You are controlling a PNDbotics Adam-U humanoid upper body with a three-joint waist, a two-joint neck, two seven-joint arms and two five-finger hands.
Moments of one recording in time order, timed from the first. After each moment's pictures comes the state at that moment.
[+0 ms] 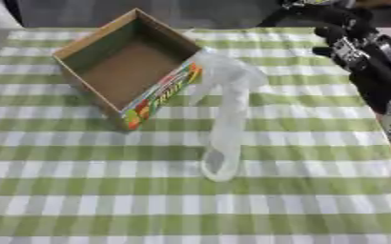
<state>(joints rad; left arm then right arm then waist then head) -0.13 0.46 0.13 -1.88 0.31 -0.07 0.16 -0.17 -0.70 -0.08 -1.98 -0.34 0.08 0.04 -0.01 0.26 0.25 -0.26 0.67</state>
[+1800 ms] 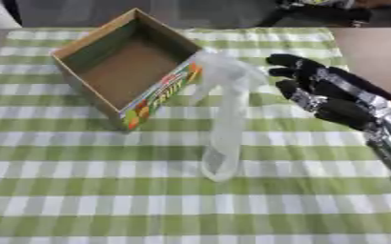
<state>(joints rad) -0.13 0.46 0.13 -1.88 0.31 -0.06 0.15 -0.17 -0.71 0.02 -1.98 -0.18 0.08 0.27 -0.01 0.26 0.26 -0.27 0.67</state>
